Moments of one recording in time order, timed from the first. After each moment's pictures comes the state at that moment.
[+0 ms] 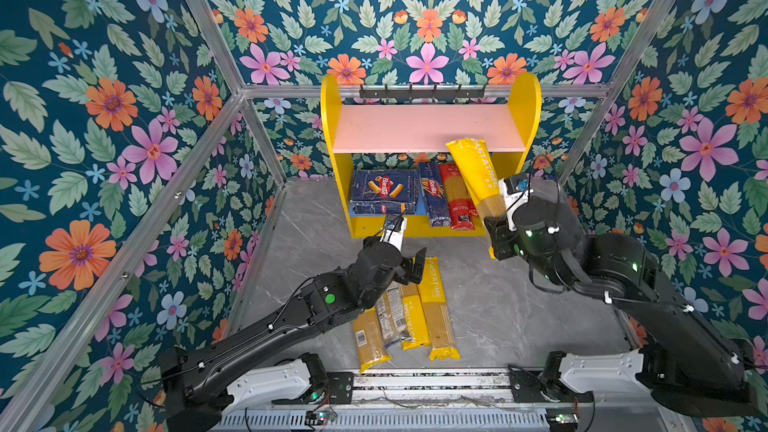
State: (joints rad) left arm -1.05 1.06 1.07 -0.46 -0.48 -0.33; right arm 0.93 1.26 1.83 -1.16 0.58 0.35
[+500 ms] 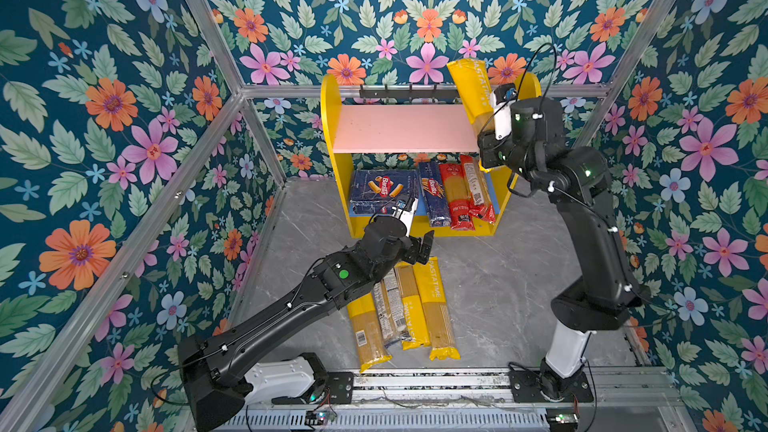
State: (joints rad) left arm -0.94 1.19 1.17 -0.40 -0.35 -0.22; right arm 0.54 1.89 2.72 -1.20 0.37 0.05
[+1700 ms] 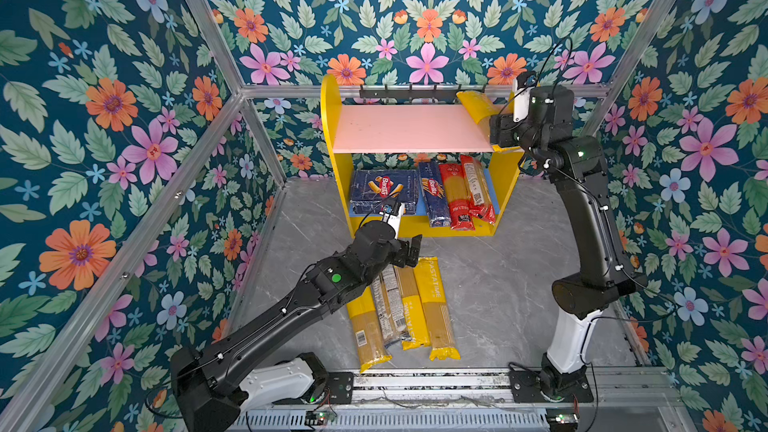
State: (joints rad) left arm -0.88 1.11 1.06 -0.40 -0.32 -0.27; right arm 0.35 1.89 2.57 -0.99 0.27 0.01
